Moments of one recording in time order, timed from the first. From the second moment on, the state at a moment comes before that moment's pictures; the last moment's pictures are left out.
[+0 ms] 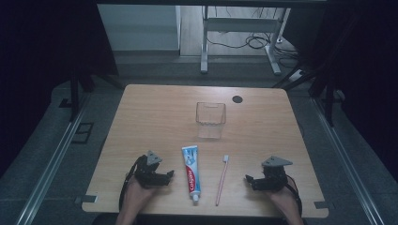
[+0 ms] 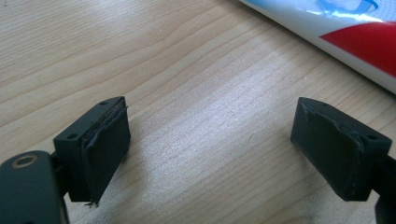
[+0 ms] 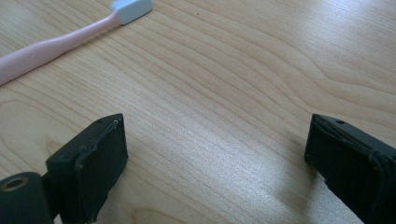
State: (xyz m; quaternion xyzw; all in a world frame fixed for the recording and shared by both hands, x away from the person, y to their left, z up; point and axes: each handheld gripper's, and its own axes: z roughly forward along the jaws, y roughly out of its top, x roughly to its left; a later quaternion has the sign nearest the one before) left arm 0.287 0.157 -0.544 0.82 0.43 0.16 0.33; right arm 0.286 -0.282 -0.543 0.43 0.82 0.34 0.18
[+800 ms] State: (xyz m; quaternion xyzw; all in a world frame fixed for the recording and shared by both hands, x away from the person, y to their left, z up) left arm 0.287 0.157 -0.544 0.82 0.44 0.16 0.33; right arm 0.285 -0.282 -0.539 0.42 0.82 0.34 0.17
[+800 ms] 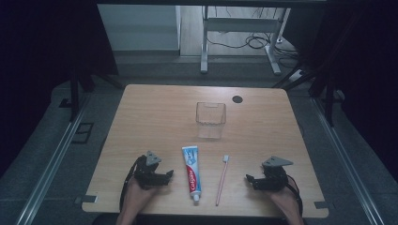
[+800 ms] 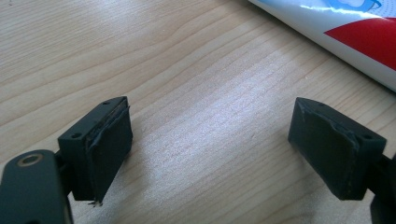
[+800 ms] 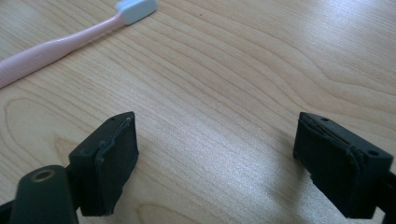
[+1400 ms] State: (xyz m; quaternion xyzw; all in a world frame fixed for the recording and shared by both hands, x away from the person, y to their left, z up) left arm 0.286 0.157 -0.544 0.82 0.44 0.16 0.33; right arm 0.278 -0.285 -0.524 0.42 0.82 0.36 0.16
